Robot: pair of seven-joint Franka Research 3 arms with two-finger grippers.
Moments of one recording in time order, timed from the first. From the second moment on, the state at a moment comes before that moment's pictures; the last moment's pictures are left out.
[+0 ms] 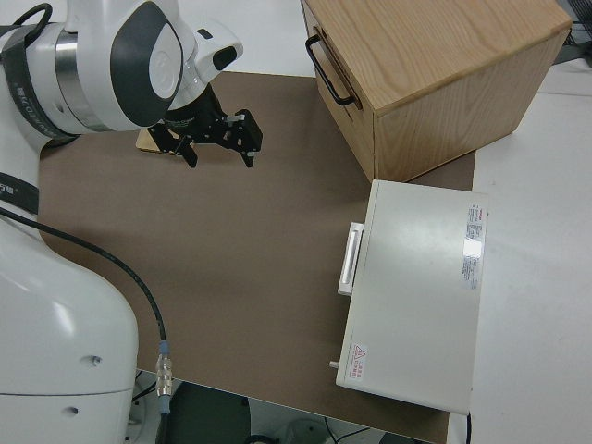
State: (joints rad) left arm 0.09 0.01 -0.26 -2.13 0.81 1.47 -0.50; right arm -0.26 0.02 0.38 -1.48 -0.03 1.38 0.04
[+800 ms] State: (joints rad) left arm 0.15 0.00 -0.23 -1.87 0.31 1.51 -0.27; right arm -0.26 0.02 0.38 -1.48 -0.03 1.38 0.04
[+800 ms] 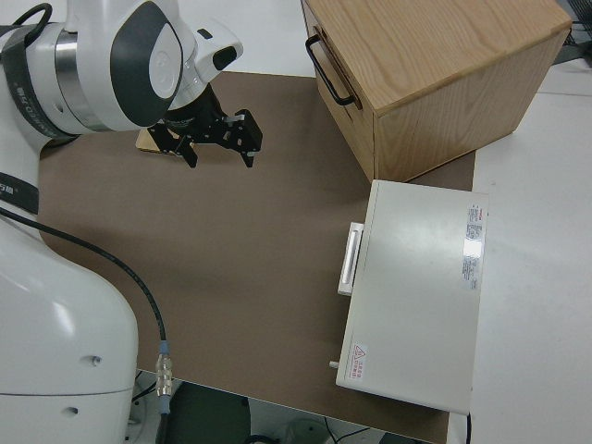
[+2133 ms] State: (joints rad) left arm 0.20 0.00 -0.24 -1.68 -0.05 1.62 0.12; right arm -0.26 0.02 0.38 -1.48 -0.03 1.38 0.04
